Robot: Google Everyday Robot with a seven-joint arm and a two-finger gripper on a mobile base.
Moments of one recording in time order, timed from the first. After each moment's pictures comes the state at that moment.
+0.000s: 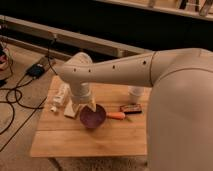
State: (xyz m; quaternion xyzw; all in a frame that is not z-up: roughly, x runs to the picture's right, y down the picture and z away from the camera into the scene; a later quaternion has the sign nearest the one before) arm -0.103 0.104 0.703 -0.26 0.23 0.64 0.68
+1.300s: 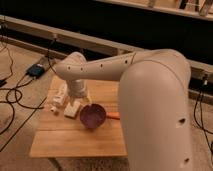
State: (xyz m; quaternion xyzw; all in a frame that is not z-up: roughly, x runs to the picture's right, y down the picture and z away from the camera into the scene) arm -0.138 0.079 0.777 -0.24 0.24 0.66 0.67
